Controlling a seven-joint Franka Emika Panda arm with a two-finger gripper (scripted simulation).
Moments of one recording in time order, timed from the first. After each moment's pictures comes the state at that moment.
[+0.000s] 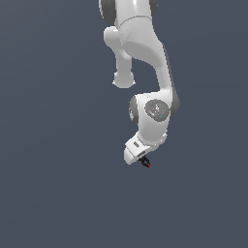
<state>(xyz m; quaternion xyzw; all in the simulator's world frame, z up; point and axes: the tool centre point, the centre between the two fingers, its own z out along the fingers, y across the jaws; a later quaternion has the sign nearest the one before) 0.054 0.092 0.074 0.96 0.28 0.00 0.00</state>
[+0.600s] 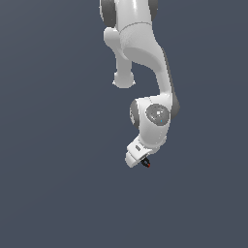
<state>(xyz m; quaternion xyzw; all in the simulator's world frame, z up) 0.057 0.096 0.059 0.95 0.31 0.00 0.00</state>
